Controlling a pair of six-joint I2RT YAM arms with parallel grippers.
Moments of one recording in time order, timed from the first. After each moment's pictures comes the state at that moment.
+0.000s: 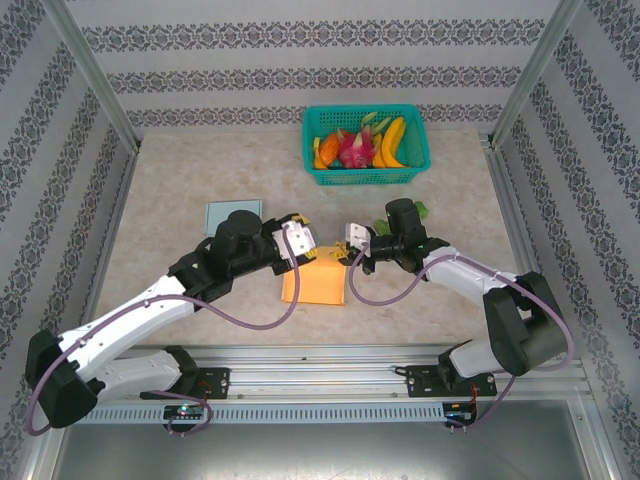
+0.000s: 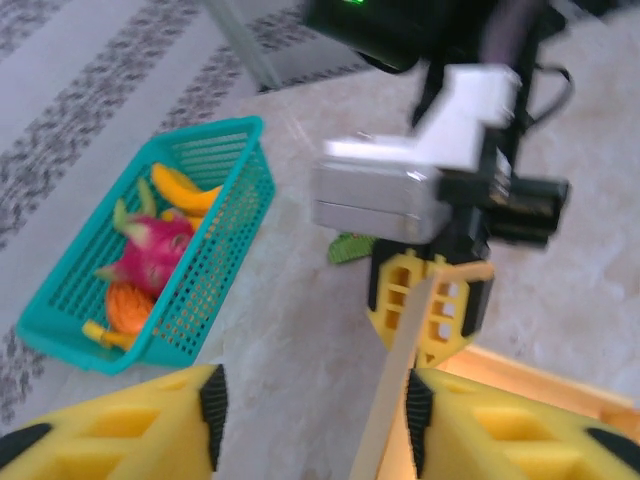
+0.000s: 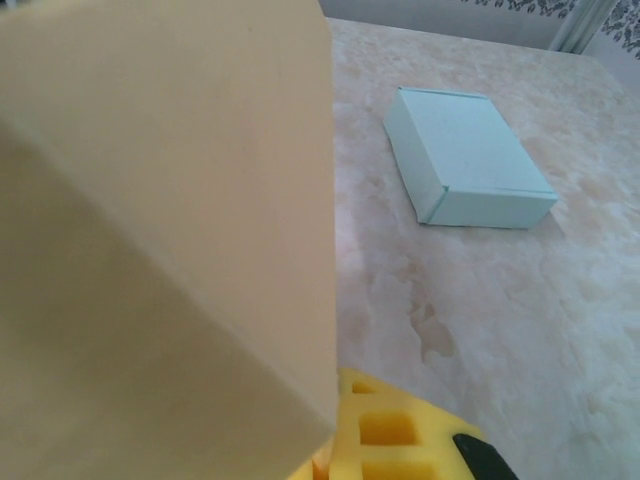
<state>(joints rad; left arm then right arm) -0.76 1.08 0.90 -0.18 0.10 0.49 0.41 1.43 0.71 0.06 -0.90 -0.73</state>
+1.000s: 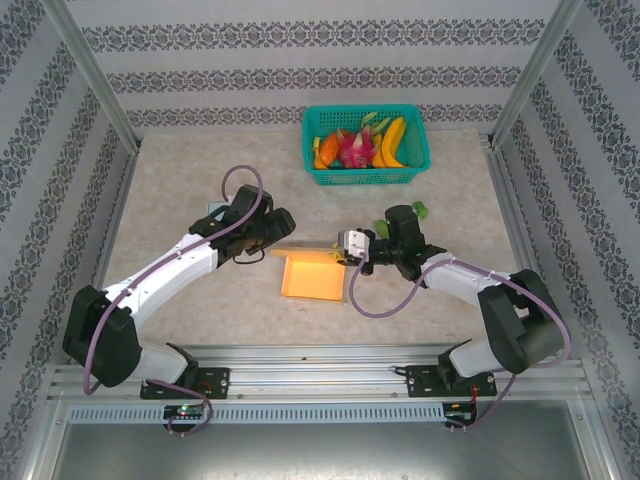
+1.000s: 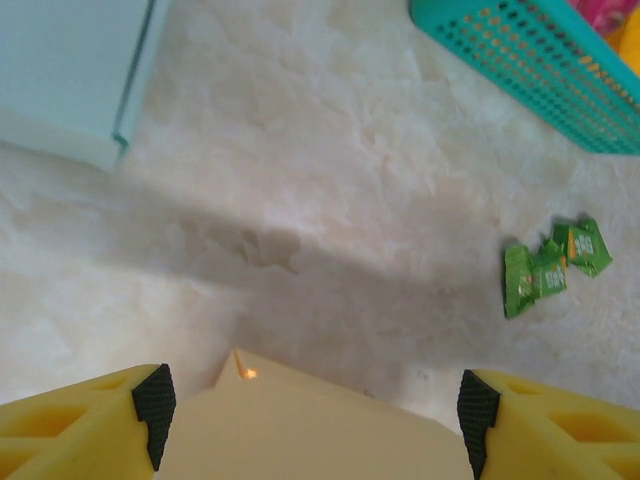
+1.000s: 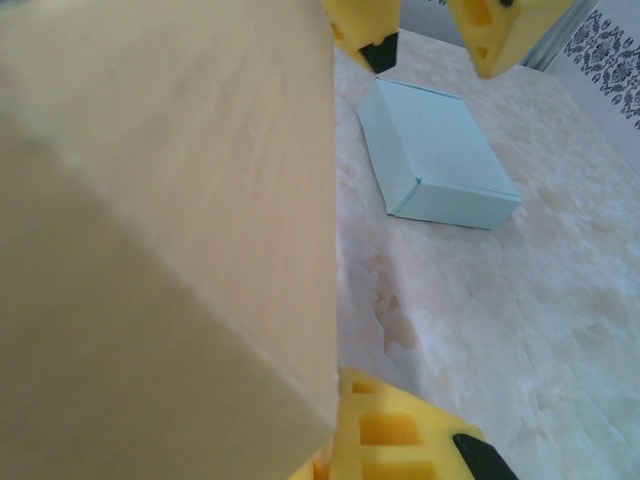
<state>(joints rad) -0.53 1.39 1.05 -0.52 -0.02 -0.99 0.42 1.44 0.64 0.21 -0.83 -0.79</state>
